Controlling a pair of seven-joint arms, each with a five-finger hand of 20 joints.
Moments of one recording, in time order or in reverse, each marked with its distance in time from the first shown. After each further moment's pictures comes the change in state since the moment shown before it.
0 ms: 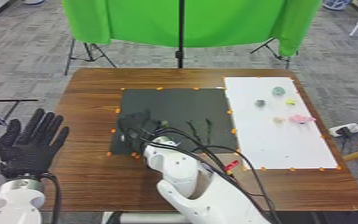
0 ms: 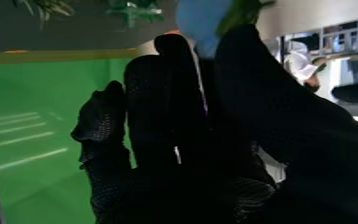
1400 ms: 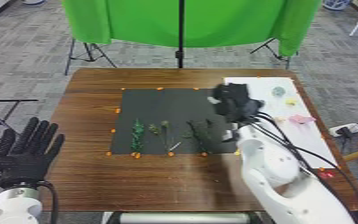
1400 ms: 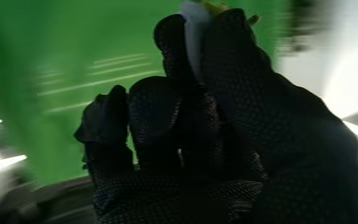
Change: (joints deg) left arm 2.8 -3.5 -1.6 -0.3 0.8 -0.1 0.0; right arm -9.9 22.6 19.5 -19.4 10.2 11.2 6.9
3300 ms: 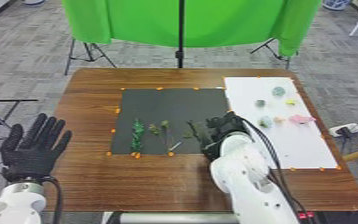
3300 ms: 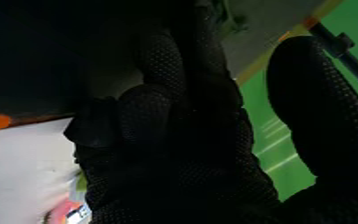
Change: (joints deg) left arm -2.0 1.3 1.2 0.5 -1.5 -0.3 -1.6; right arm -6.4 -20.0 7.4 2.2 19.1 -0.3 36.3
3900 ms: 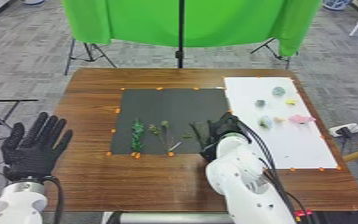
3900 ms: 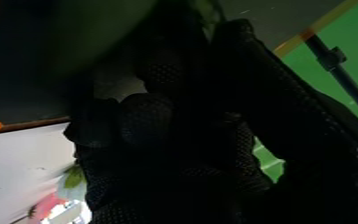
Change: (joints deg) left arm -0.5 0.3 0.4 0.0 0.7 -0.3 -0.3; right arm 0.9 -0.4 -2.2 2.1 -3.6 -0.8 -0.2
